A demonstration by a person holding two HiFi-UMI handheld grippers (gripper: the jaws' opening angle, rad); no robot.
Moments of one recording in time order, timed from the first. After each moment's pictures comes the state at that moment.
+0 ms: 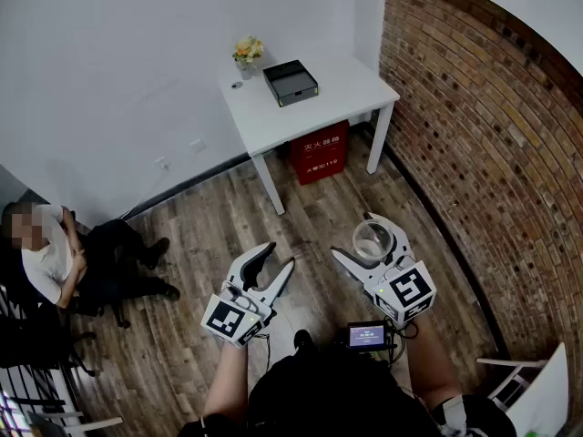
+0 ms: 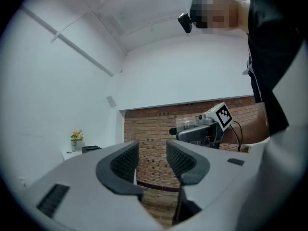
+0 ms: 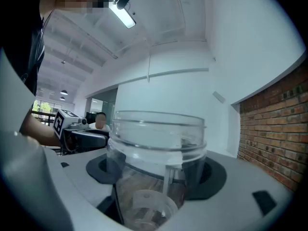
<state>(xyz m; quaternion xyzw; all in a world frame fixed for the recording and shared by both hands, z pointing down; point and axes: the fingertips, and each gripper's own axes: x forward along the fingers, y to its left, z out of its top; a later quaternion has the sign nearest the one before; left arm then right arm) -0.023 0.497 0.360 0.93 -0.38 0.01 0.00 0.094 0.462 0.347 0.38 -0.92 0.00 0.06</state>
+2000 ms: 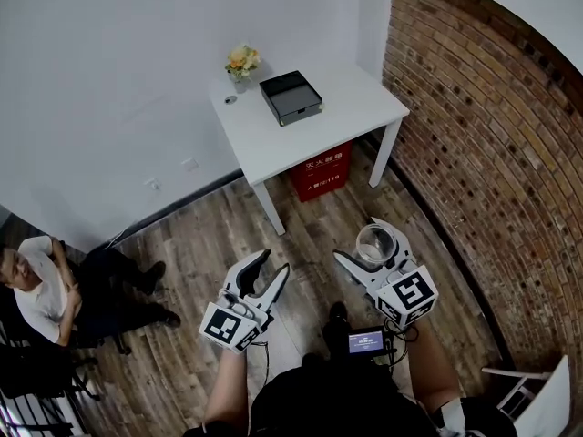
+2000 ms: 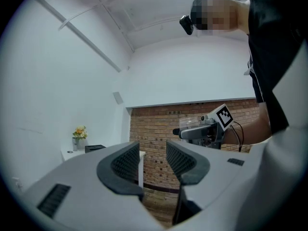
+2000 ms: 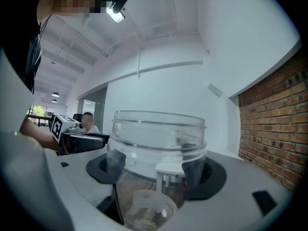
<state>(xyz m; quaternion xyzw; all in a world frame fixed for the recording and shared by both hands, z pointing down) -0.077 0.350 0.388 0.93 -0.37 -0.01 0.02 0.059 0.317 0.371 0.41 -0.91 0.02 0.05</state>
